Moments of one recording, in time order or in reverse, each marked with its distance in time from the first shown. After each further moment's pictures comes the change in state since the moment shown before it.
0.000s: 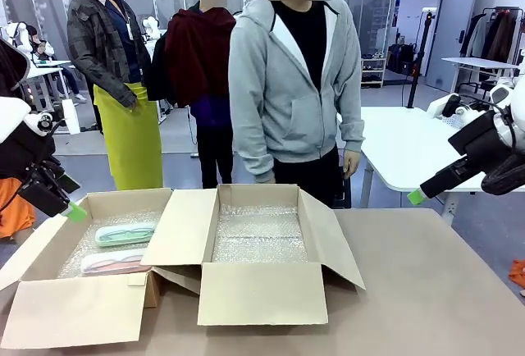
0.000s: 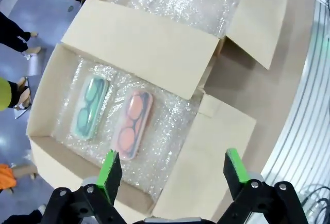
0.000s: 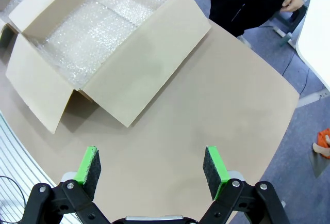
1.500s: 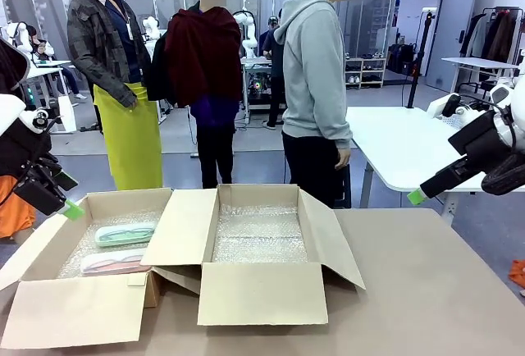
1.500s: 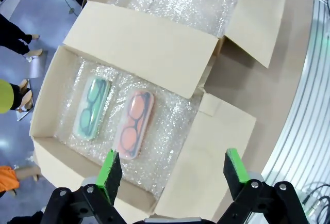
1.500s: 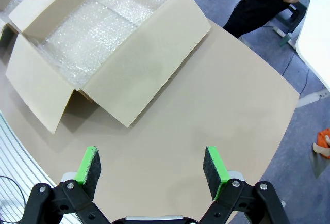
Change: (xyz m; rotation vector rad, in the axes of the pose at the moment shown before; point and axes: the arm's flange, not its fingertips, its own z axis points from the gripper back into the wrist) left arm 0.000 -0.001 0.005 0.004 -0.004 -0.012; right arm 0.000 0.000 0.000 0.000 0.000 0.000
